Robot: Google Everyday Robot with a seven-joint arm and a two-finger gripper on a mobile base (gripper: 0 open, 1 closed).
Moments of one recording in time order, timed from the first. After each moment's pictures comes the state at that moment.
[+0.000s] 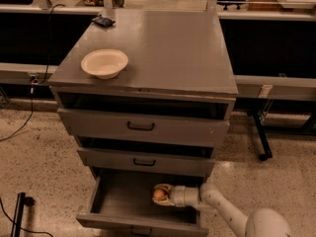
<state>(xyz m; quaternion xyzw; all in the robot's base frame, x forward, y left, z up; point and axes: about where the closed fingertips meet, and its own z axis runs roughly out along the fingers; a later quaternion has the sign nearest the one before) 0.579 -0.010 0.192 -0.52 0.62 0.34 0.48</state>
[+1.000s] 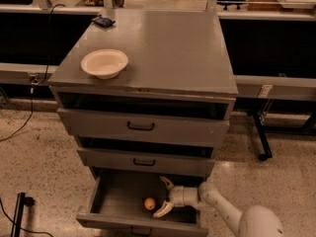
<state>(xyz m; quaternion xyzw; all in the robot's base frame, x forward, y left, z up) 0.577 -0.003 0.183 -0.51 0.62 0.37 0.46</state>
